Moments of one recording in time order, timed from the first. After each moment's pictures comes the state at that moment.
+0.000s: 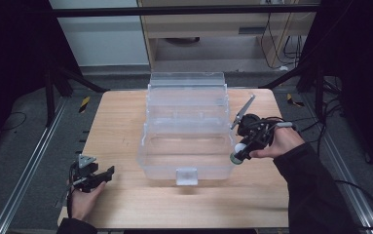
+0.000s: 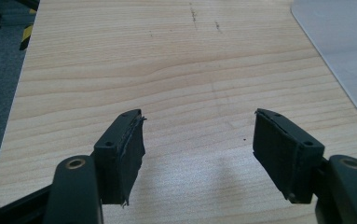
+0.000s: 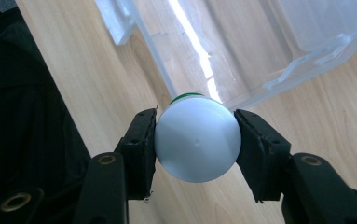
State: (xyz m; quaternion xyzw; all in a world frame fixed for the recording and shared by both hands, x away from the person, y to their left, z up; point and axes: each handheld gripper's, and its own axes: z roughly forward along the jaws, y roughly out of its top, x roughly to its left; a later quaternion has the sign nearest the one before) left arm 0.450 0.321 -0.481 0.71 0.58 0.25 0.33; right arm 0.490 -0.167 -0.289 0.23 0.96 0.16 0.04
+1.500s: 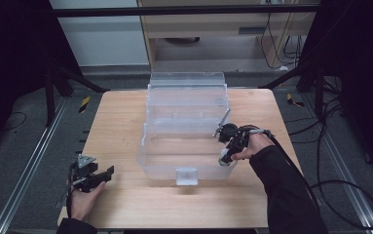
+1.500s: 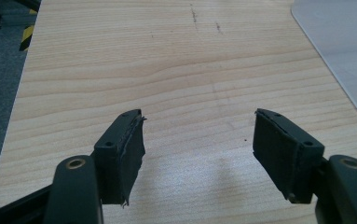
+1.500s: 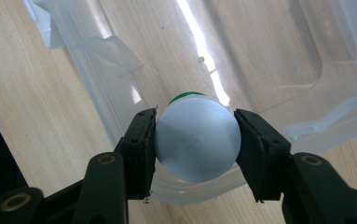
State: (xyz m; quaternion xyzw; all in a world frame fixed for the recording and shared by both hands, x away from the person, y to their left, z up) left arm 0.450 0.322 -0.481 0.71 0.58 0.25 0.33; right arm 0.533 -0.138 -0.376 0.22 0.97 0.12 0.03
